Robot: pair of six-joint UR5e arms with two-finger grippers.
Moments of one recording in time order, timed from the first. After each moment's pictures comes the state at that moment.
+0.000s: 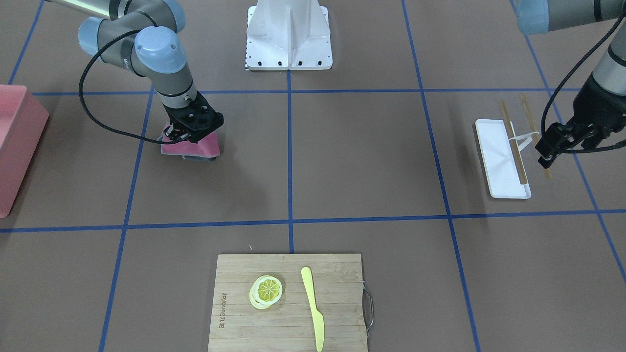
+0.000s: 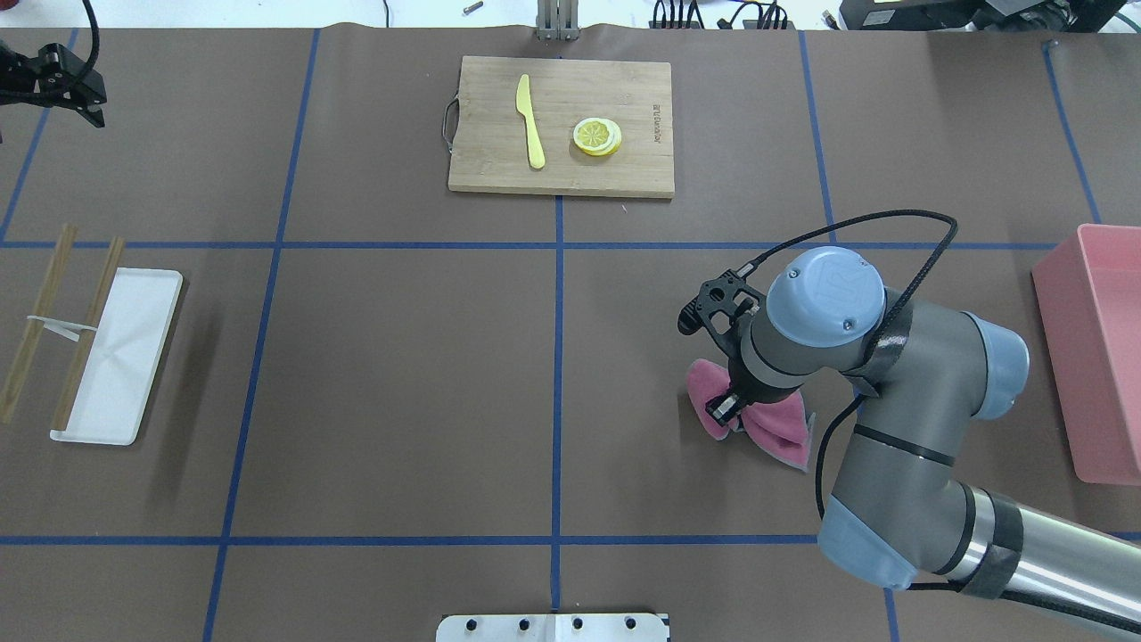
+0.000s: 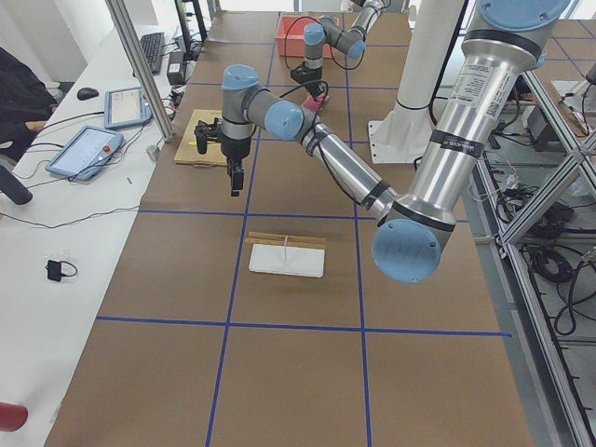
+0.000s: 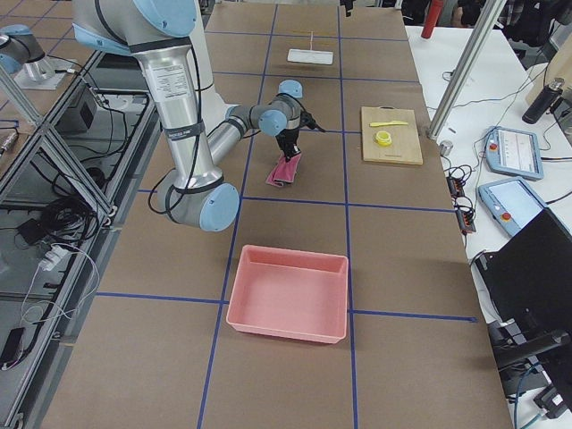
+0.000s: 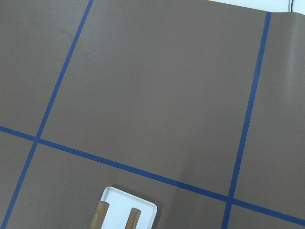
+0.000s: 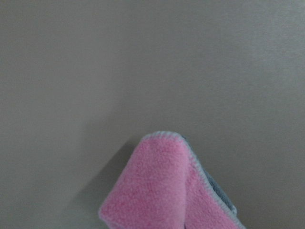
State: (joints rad) left arm -1.18 -1.91 -1.93 -1.35 -2.05 -0.88; right arm 0.49 -1.22 1.89 -1.56 1.94 0.50
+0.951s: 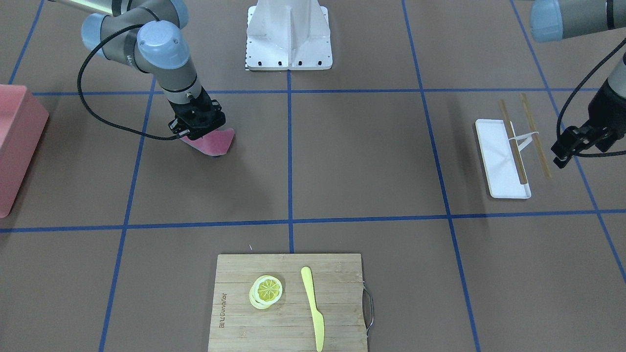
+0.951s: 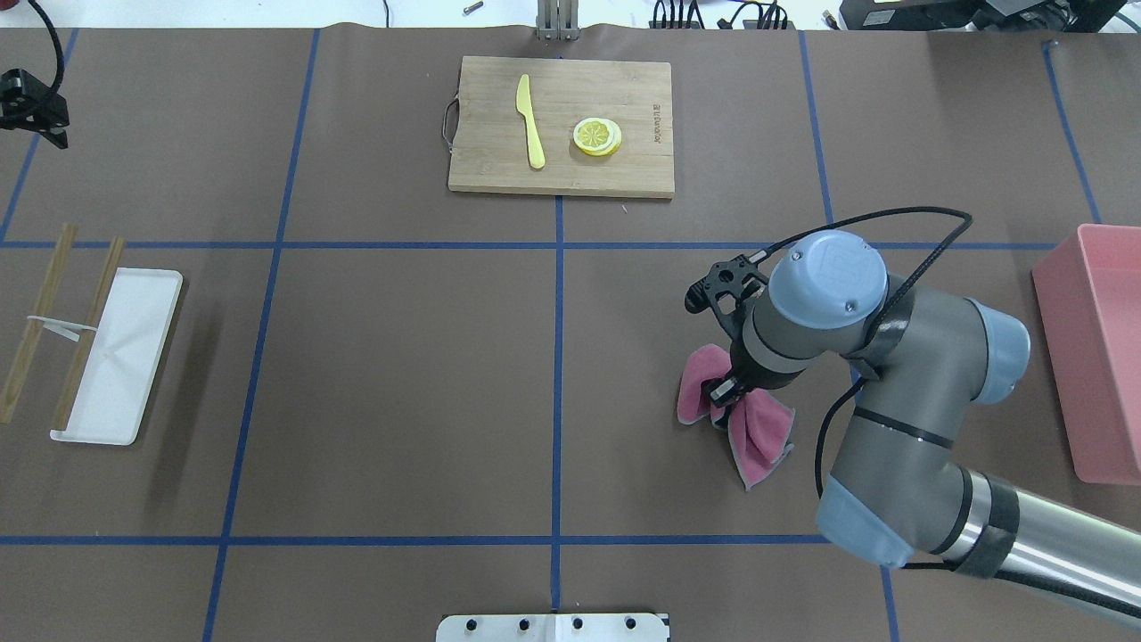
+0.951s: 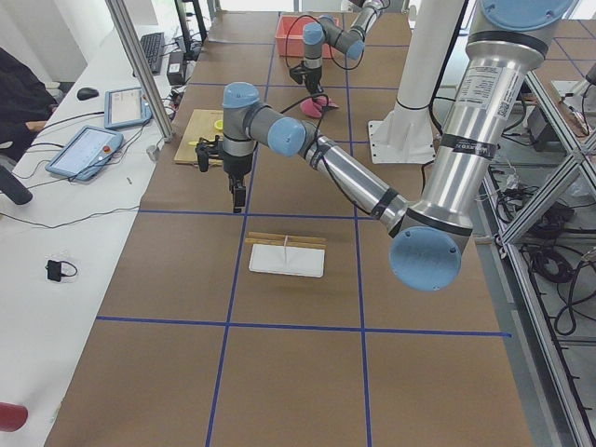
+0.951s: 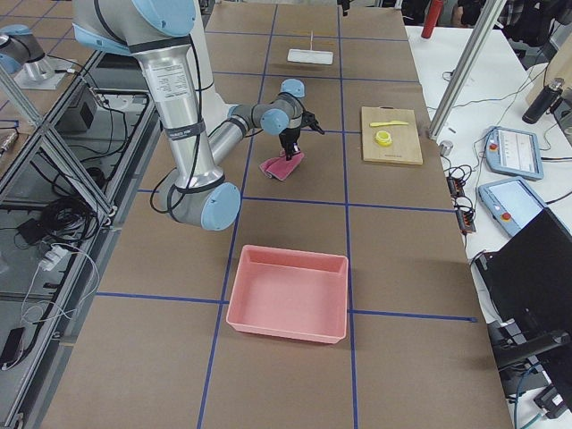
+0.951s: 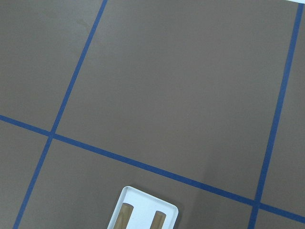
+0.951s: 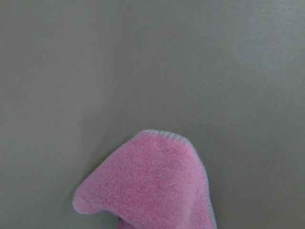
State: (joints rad) left arm -1.22 -1.82 -1.92 -1.40 -2.06 -0.76; right arm 0.56 -1.20 1.84 -1.55 1.95 0.56
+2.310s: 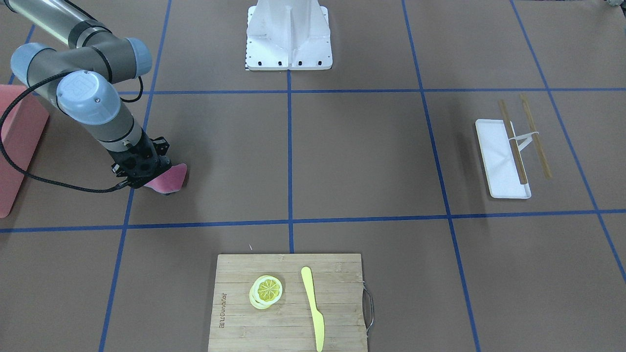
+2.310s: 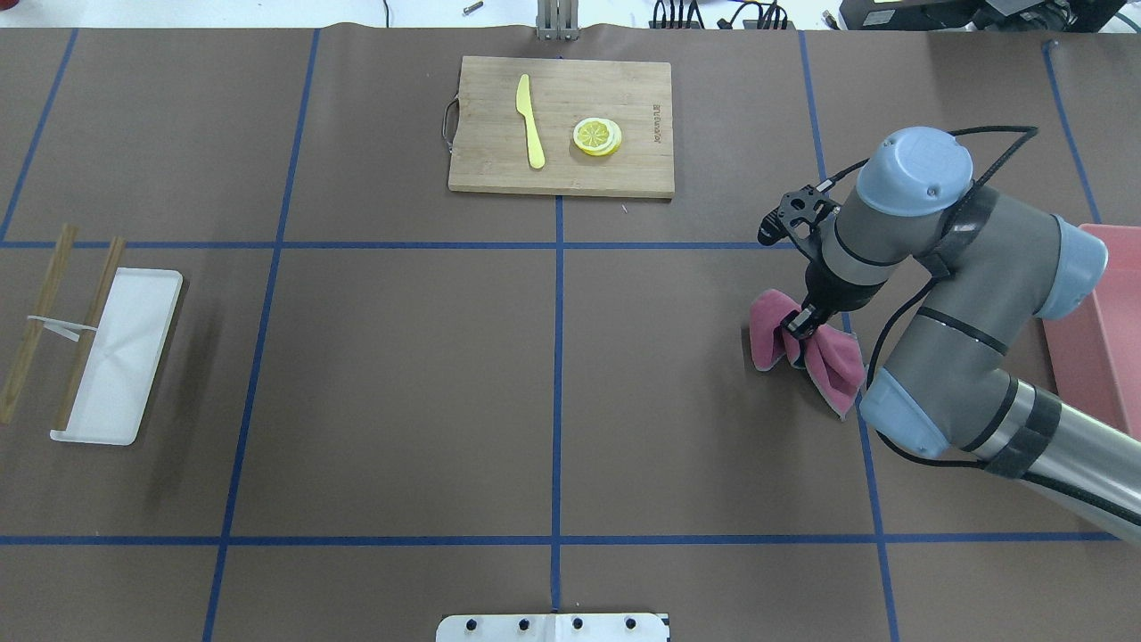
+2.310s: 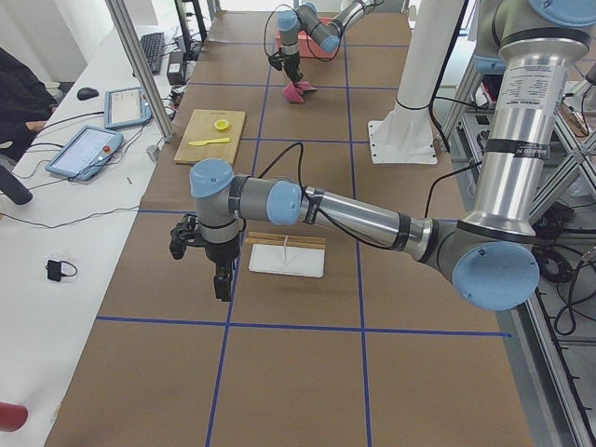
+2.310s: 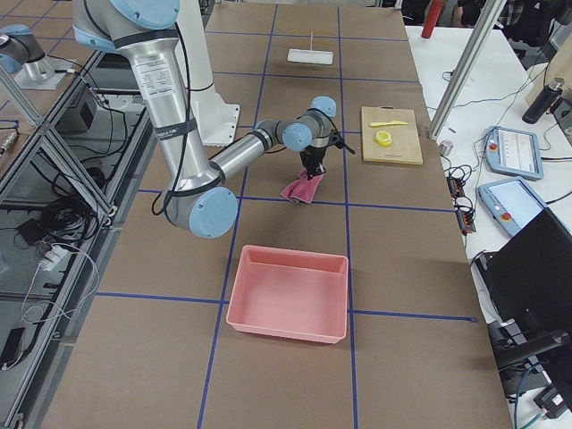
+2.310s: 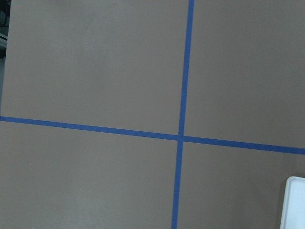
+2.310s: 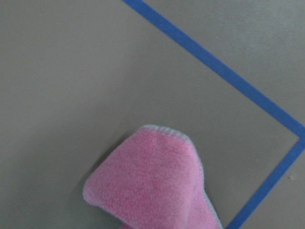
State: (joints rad) left arm -1.52 -1.72 -1.68 -1.41 -2.14 -0.15; right arm 0.71 -1.24 1.77 -1.56 2.09 0.33
